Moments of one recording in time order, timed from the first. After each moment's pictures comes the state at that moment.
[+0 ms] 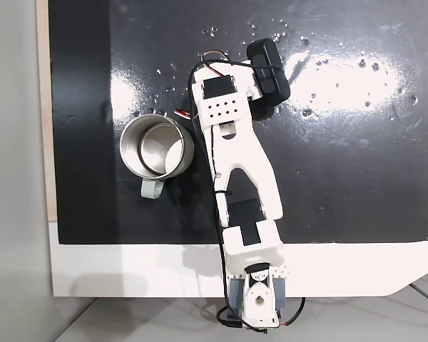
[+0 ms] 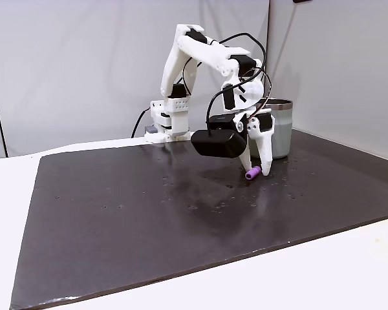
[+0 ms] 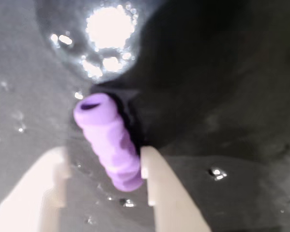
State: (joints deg) arm -11.8 66.6 81.2 56.2 -9.6
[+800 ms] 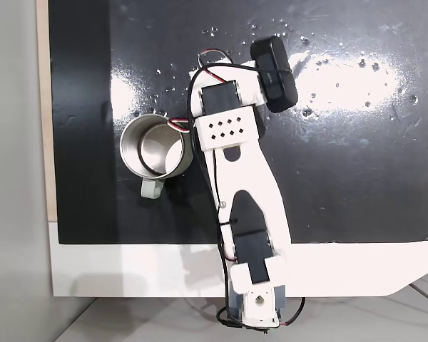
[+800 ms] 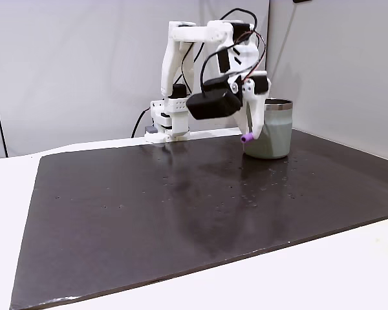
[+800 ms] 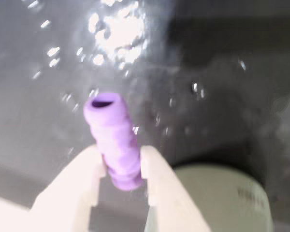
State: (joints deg) arm -12.7 84.6 79.0 71.8 -7.6
